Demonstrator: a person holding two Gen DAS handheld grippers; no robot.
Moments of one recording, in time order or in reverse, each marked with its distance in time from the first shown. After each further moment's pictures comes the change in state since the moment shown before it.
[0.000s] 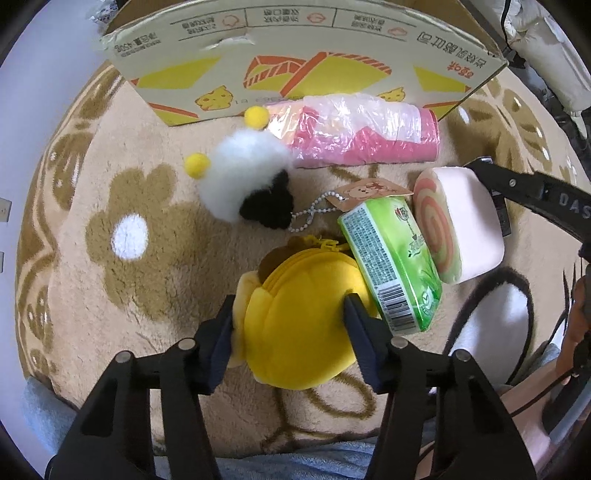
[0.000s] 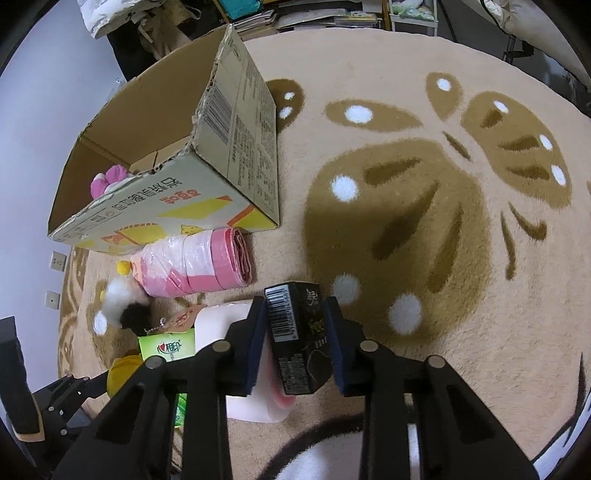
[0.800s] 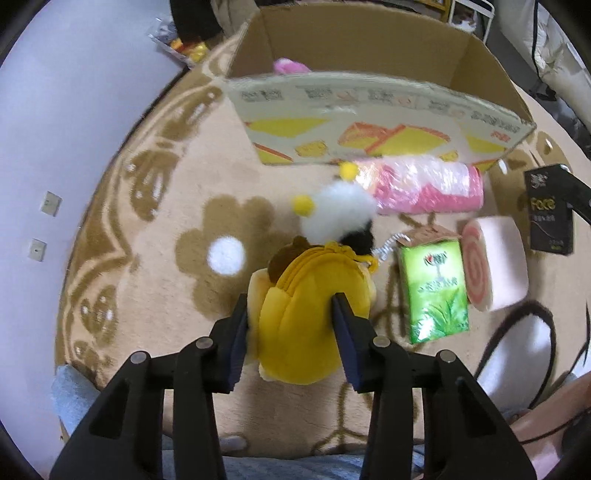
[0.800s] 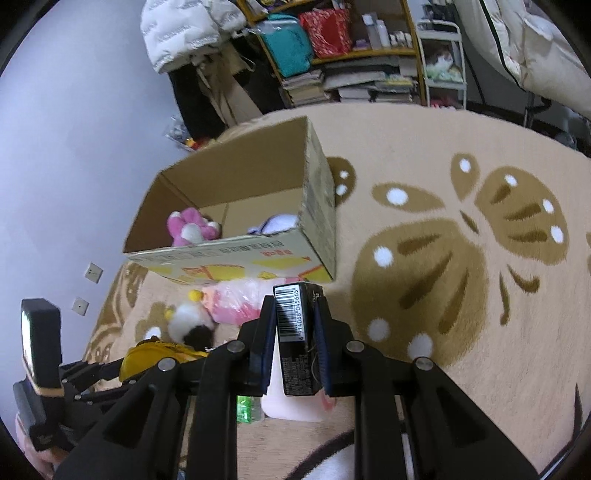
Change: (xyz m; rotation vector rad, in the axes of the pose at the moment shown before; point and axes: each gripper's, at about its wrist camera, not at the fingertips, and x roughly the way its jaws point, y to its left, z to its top) left arm -0.048 0.049 0.001 -0.082 -0.153 0.190; right arm -0.069 0.024 -0.011 -0.107 -0.254 0.134
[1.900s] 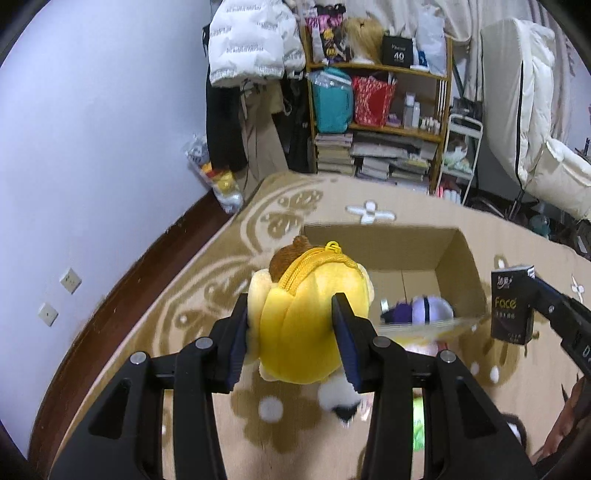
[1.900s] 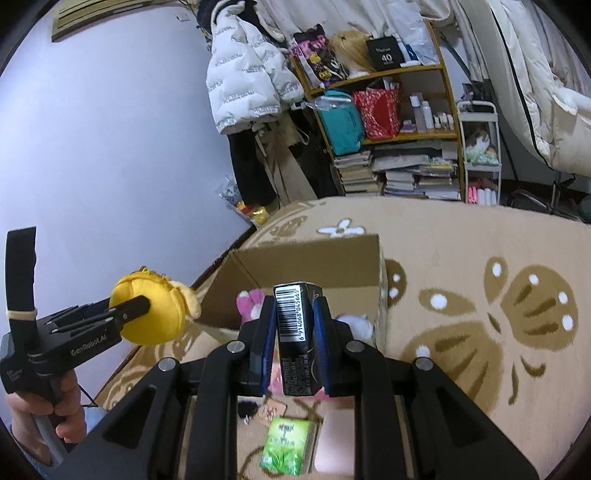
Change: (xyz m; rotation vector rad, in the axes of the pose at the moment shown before) left arm -0.120 0.030 0.061 -0.065 -0.530 -0.005; right arm -0.051 0.043 0.032 -0.129 -0.292 0.136
